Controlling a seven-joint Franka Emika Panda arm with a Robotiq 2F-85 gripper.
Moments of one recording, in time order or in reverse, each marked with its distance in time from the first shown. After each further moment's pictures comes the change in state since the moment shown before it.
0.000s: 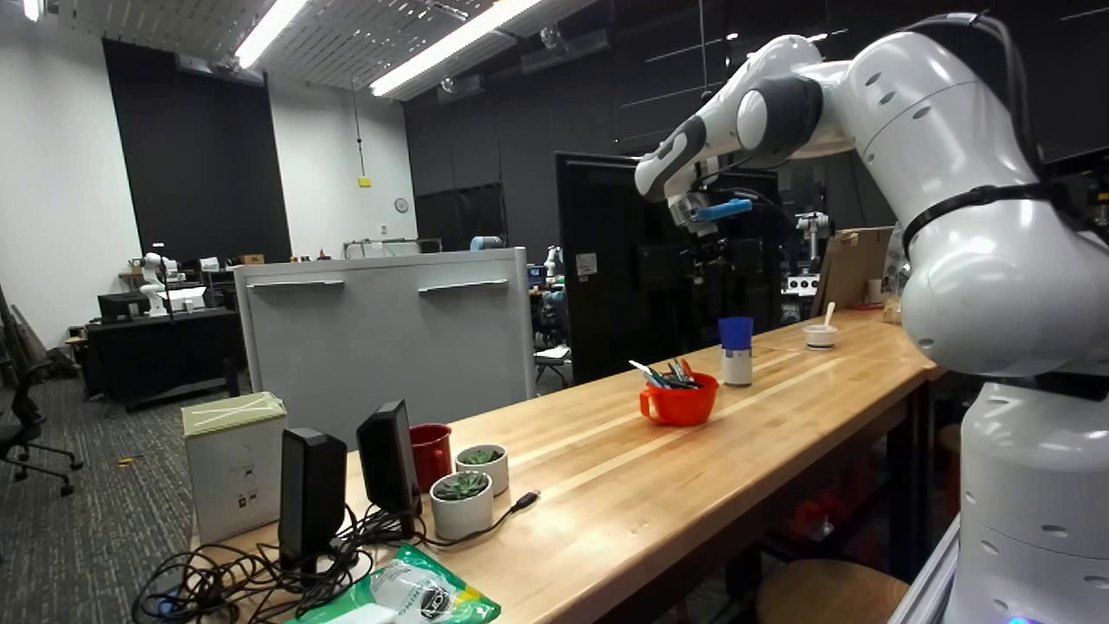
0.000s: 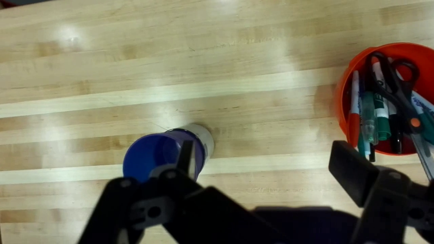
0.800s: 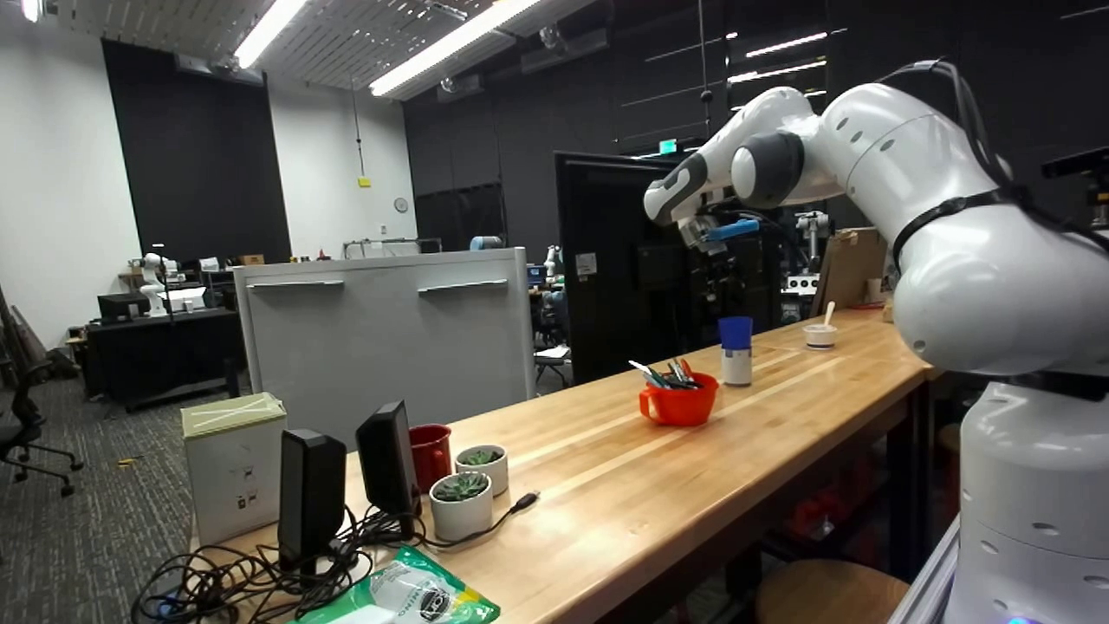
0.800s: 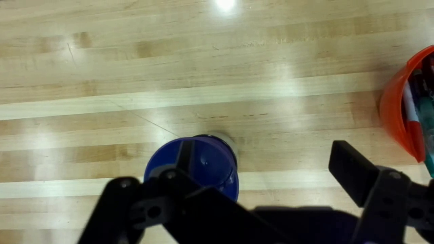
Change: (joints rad) arm -0.089 0.208 0.018 0.234 0.000 -0.078 -0.082
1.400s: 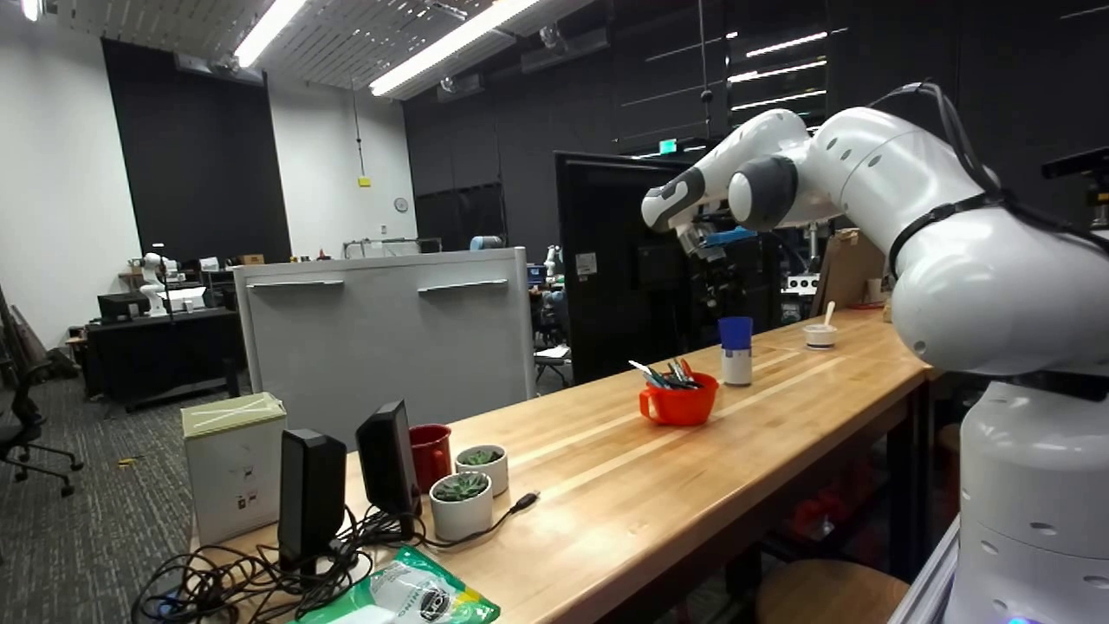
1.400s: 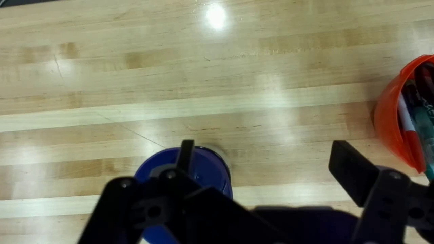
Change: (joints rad) arm -0.022 0.104 0.018 0.148 0.000 -0.116 -0.008
